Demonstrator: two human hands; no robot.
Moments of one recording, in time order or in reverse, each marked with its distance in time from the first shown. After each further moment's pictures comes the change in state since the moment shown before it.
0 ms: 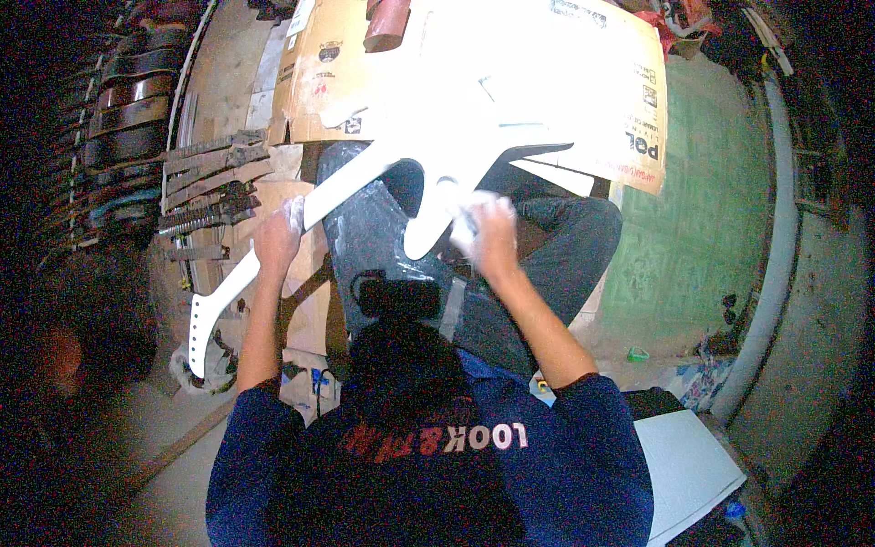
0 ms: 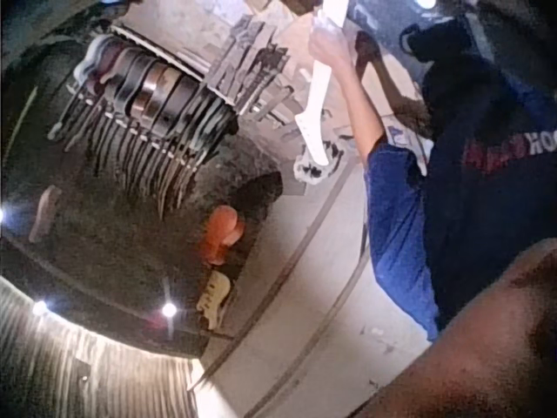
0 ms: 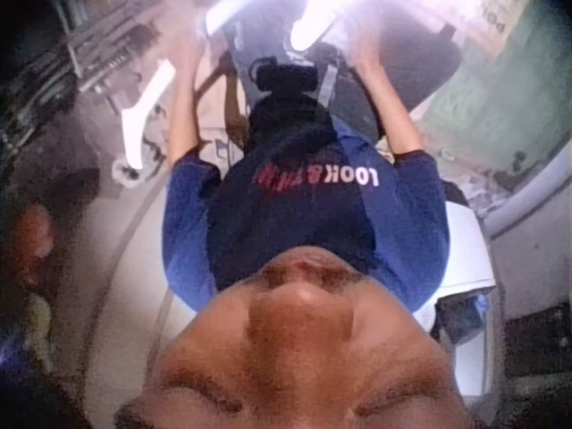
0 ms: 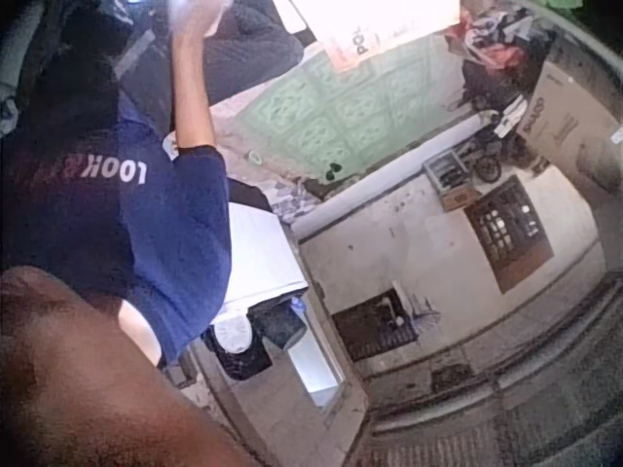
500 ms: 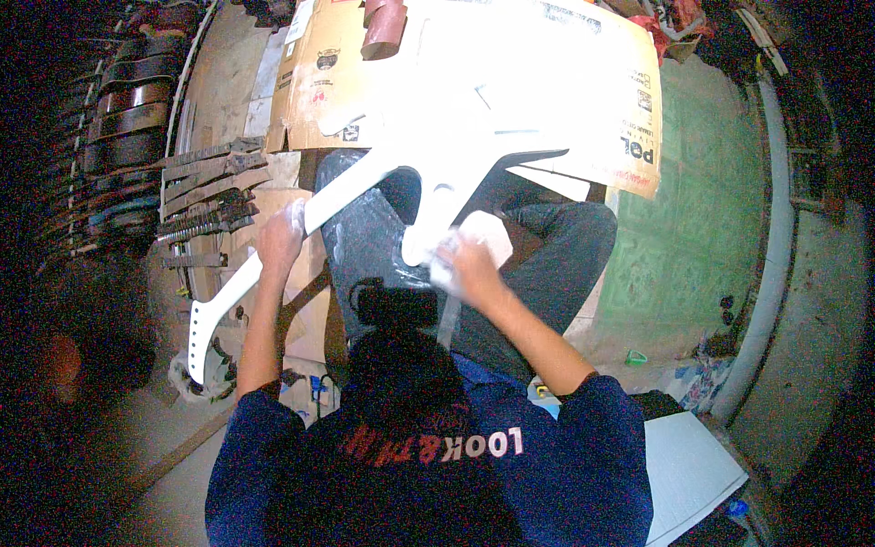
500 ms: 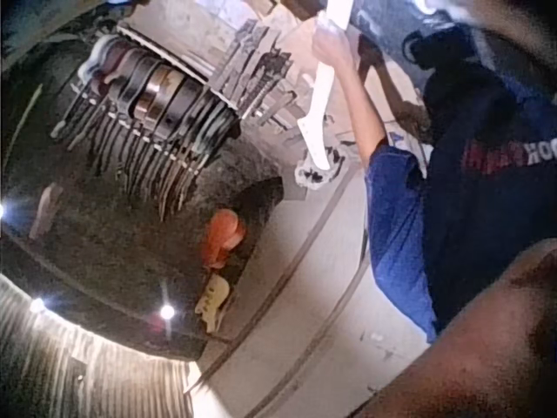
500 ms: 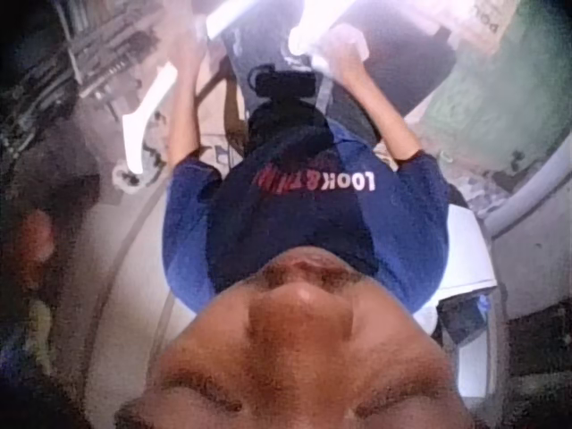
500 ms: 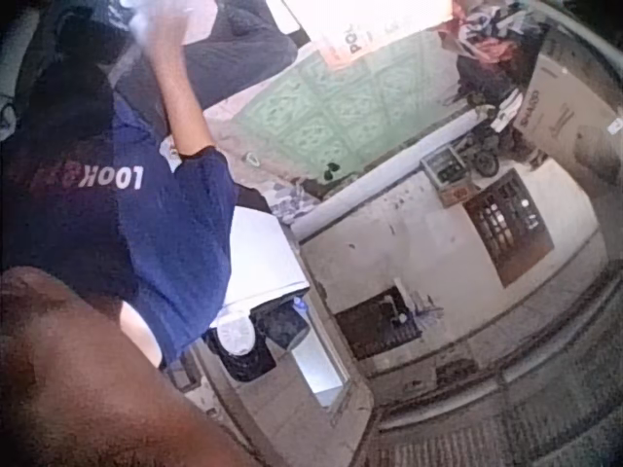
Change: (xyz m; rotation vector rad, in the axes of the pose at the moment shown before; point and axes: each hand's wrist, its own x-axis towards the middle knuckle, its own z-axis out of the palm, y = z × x) left_hand 0.005 0.012 -0.006 -0.085 0.021 0.009; right_hand -0.024 -0.030 -0.001 -0.045 -0.272 -0.142
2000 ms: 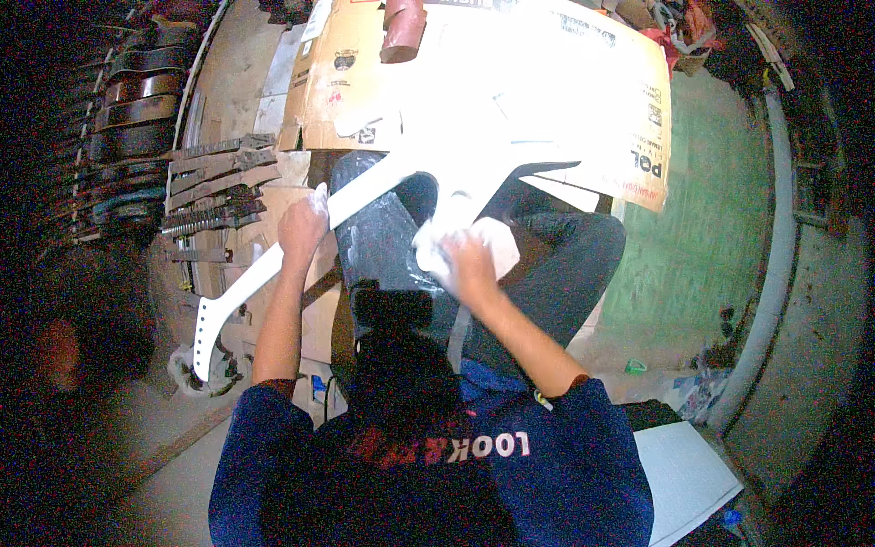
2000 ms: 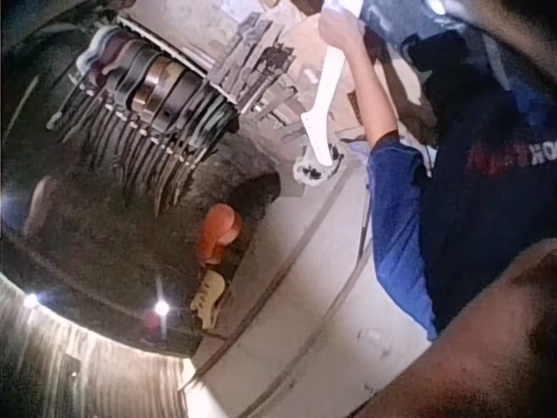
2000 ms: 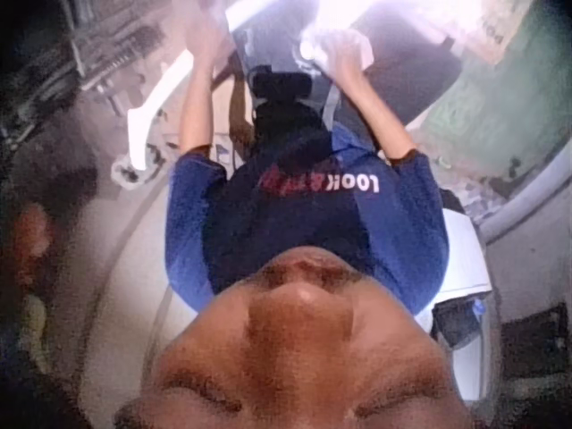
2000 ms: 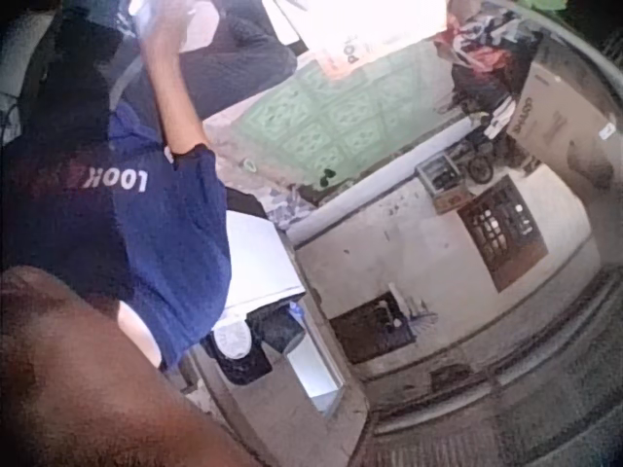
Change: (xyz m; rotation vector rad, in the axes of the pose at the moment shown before) left_hand 0.023 0.018 0.011 -0.050 -0.045 -0.164; right_hand 0.023 -0.014 0.015 -0.002 0.036 0.136
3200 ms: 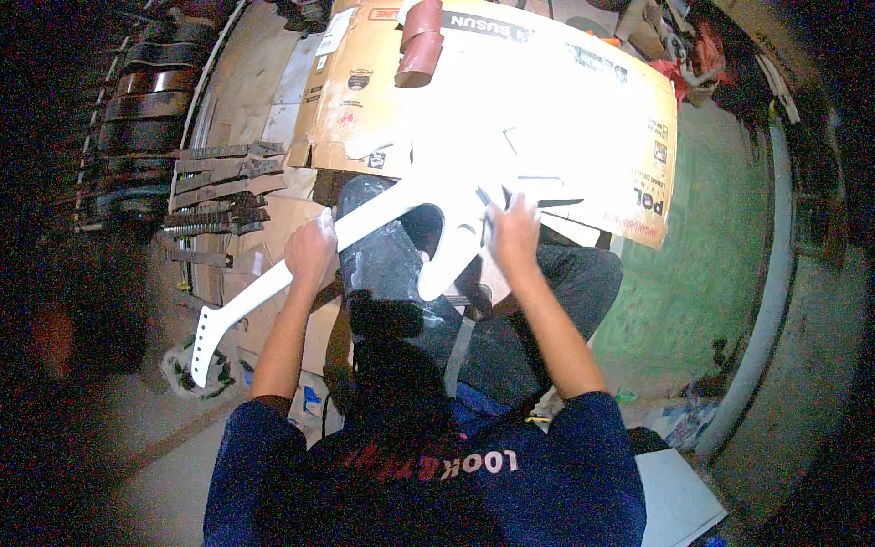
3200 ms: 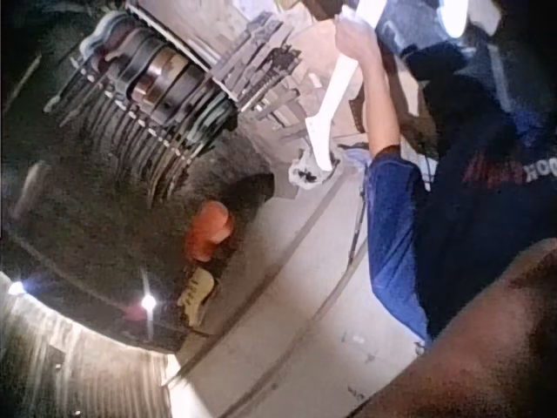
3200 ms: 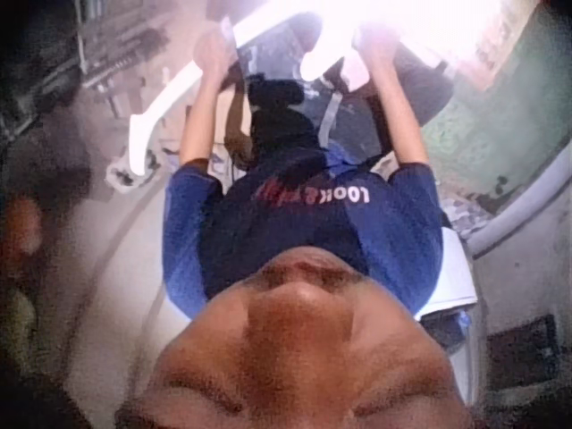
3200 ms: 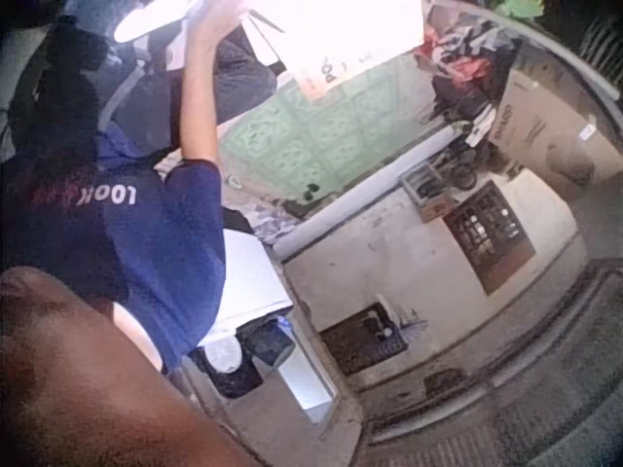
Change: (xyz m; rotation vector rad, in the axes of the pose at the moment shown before) left_hand -0.012 0.011 -0.006 0.040 0.066 -0.041; right_hand 0.086 0.073 -0.050 -0.417 0.213 0.089
